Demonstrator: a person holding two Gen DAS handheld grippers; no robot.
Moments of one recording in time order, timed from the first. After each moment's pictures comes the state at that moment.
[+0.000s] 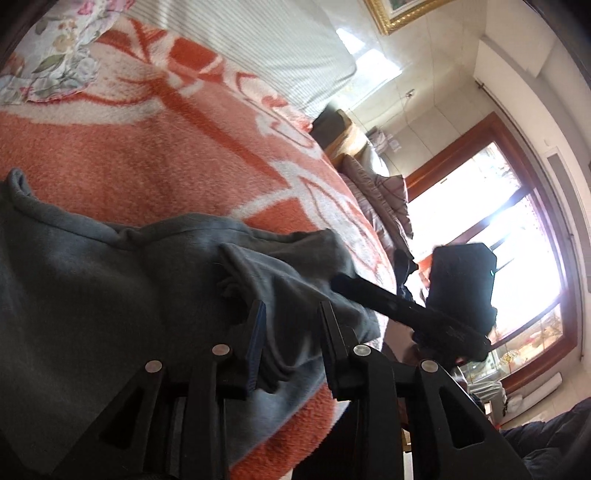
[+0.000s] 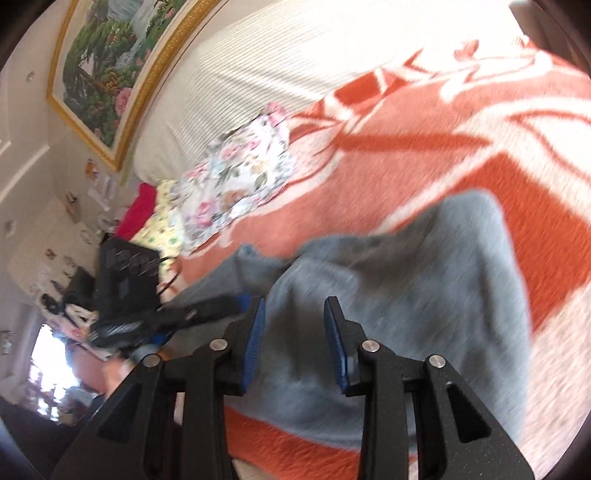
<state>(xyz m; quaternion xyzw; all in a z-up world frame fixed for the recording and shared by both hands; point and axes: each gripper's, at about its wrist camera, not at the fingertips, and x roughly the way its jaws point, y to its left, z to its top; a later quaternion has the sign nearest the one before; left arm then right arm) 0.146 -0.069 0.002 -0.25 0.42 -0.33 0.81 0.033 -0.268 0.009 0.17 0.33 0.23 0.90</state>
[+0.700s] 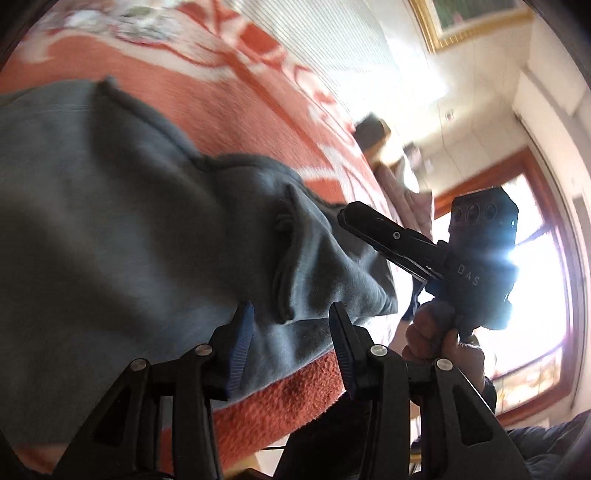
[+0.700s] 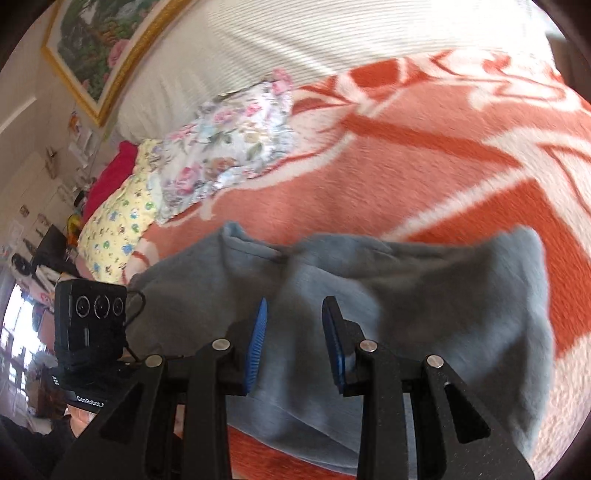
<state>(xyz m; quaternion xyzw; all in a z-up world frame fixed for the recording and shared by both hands) 0.086 -0.017 -0.031 -0.32 0.45 -0.25 0.80 0.062 -0.209 0.011 0.09 0.37 0.24 0.89</state>
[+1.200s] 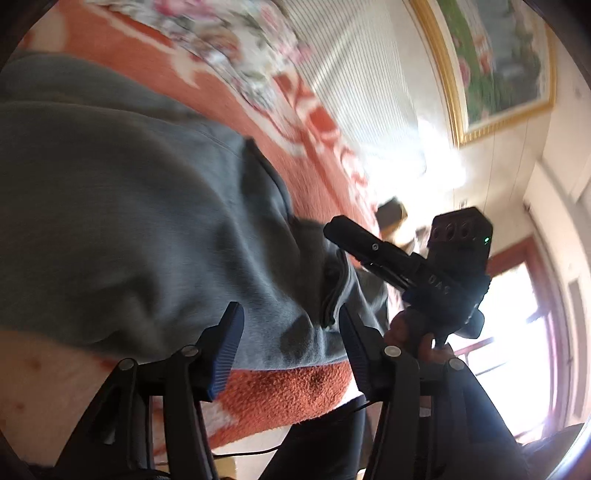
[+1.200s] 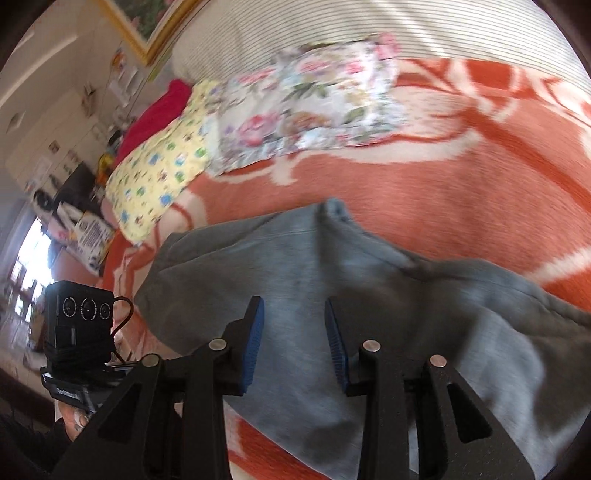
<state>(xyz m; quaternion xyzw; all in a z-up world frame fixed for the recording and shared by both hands) -0.007 0.099 -0.024 -0.43 0.37 -0.15 0.81 0.082 -0.075 0.006 0.01 0.41 0.34 0.85</state>
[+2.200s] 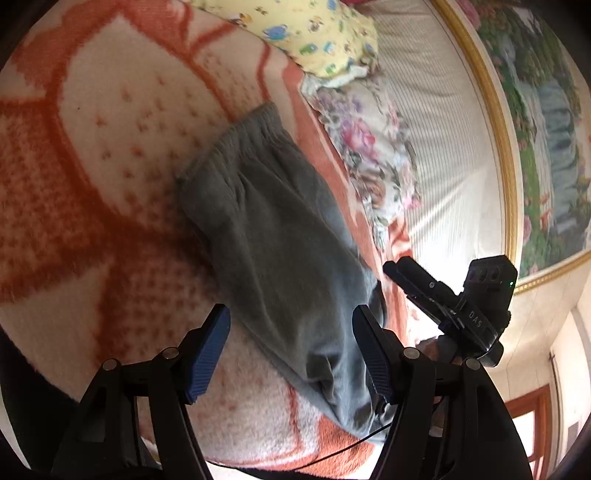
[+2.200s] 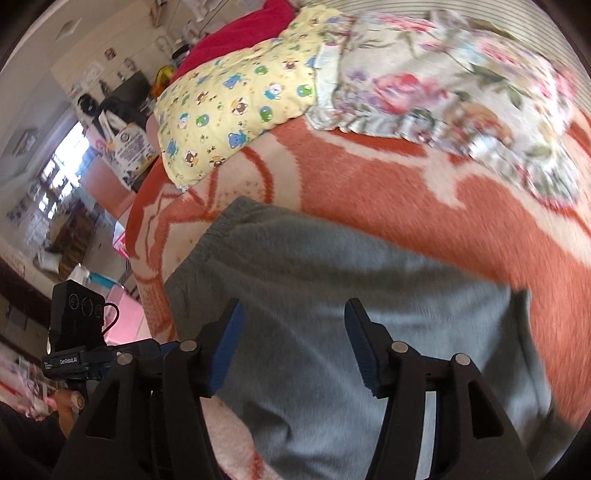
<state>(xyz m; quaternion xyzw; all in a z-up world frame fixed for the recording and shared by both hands) -0.133 0.235 -0.060 -0.57 0.26 0.09 0.78 0.119 0.108 -0.006 -0.13 0.44 0.45 0.76</state>
